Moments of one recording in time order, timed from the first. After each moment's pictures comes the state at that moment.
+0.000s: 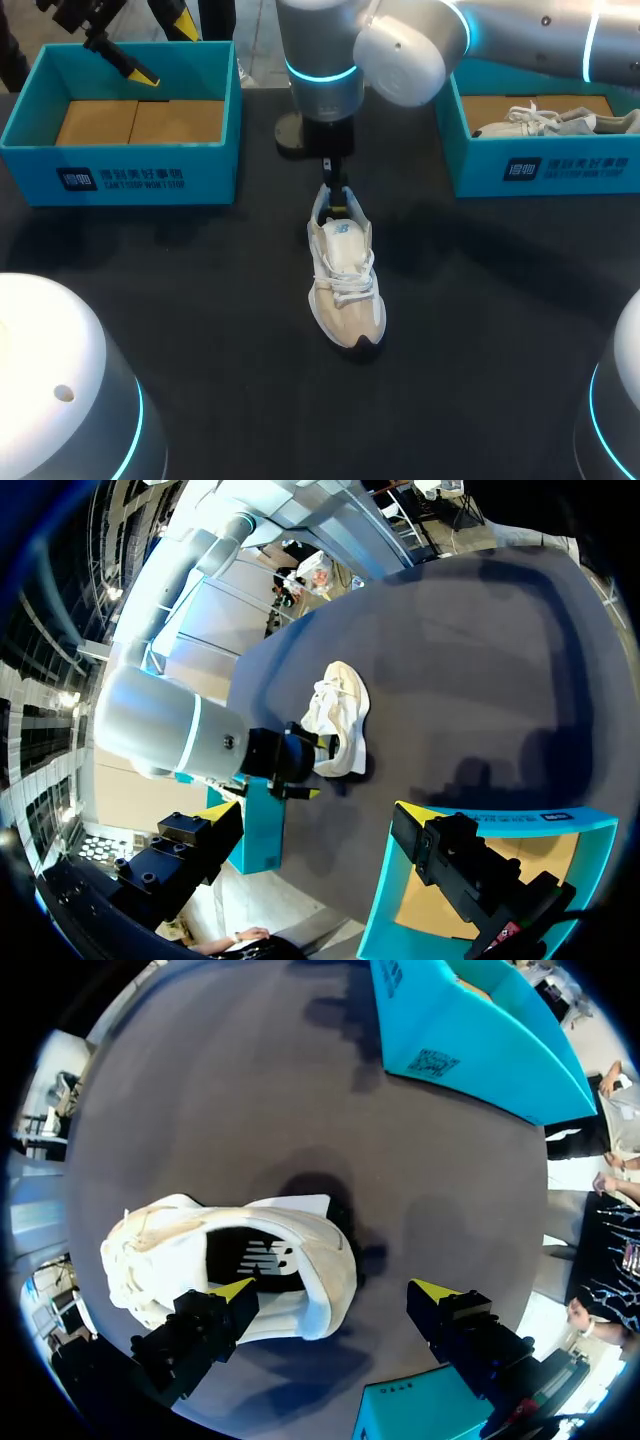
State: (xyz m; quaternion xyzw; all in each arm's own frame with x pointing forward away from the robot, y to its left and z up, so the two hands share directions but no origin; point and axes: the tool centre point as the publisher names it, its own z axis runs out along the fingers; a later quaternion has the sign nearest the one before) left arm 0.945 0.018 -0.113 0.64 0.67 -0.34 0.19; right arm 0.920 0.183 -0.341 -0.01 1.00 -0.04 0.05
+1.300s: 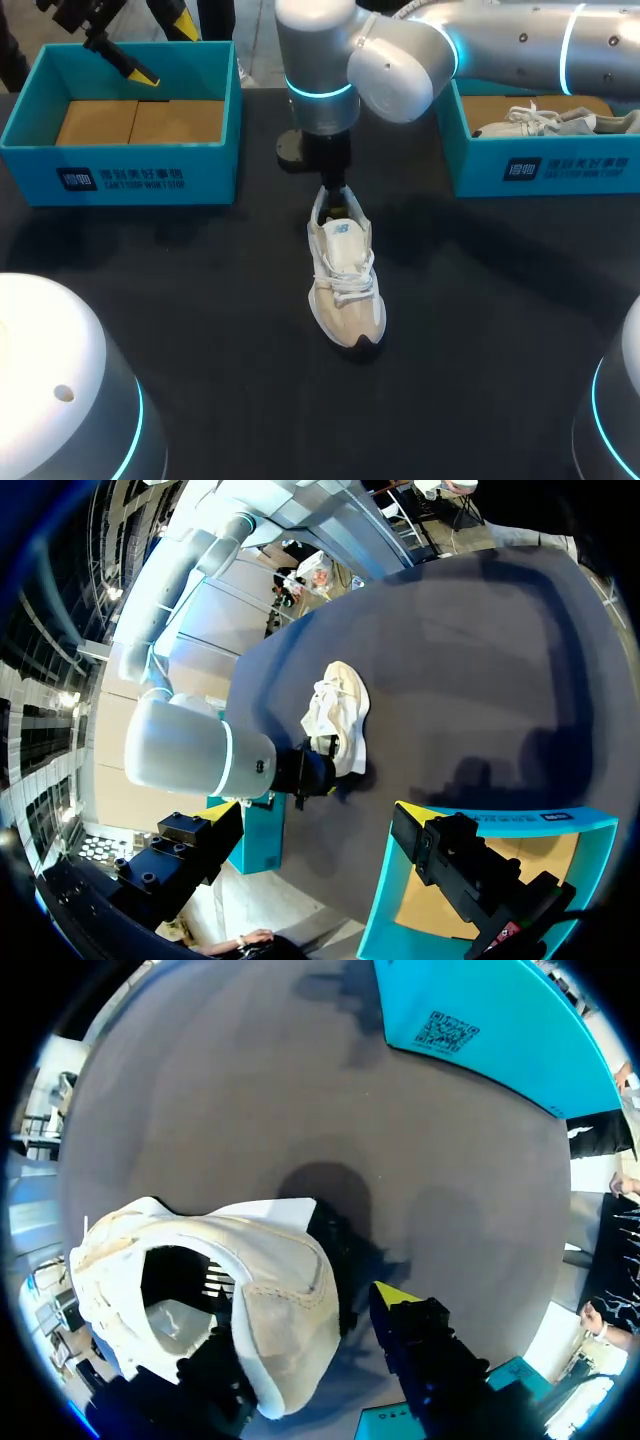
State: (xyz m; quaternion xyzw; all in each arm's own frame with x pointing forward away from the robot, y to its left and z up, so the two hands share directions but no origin) left arm 0.945 0.018 -0.113 0.64 0.67 -0.34 0.19; right arm 0.933 0.185 -0.385 -0.01 1.00 -0.04 0.03
